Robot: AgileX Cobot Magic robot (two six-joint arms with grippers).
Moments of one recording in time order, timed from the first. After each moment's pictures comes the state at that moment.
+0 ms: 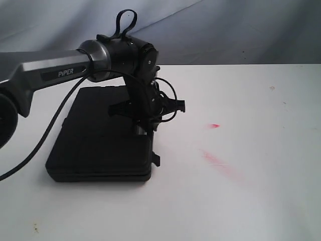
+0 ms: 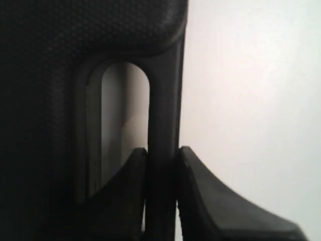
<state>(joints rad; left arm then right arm) -0.63 2.31 -1.84 0.02 1.00 -0.64 0.05 0.00 0.00 -0.04 0.15 0.10</state>
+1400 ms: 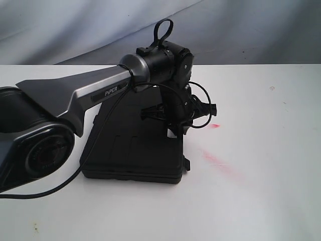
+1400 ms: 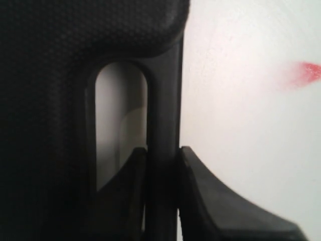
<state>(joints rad) -0.71 2.51 -2.18 -0.03 1.13 -0.66 0.05 0.00 0.00 -0.04 0.15 0.10</state>
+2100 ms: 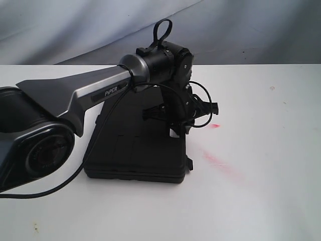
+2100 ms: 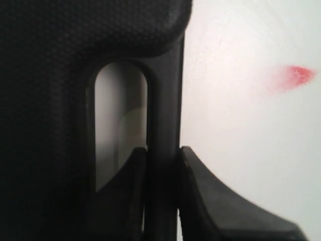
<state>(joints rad) -0.71 2.52 -2.18 -0.05 1.11 -0.66 0.05 0.00 0.00 -0.04 0.15 0.10</state>
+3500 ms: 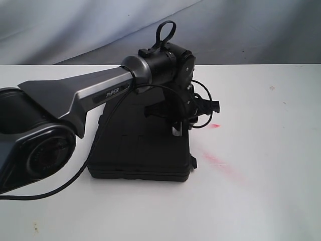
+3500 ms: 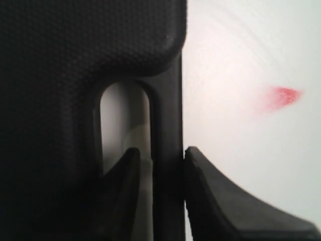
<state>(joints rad) -0.72 2.52 -2.18 0.00 1.05 -0.66 0.05 0.00 0.00 -0.04 0.15 0.10</state>
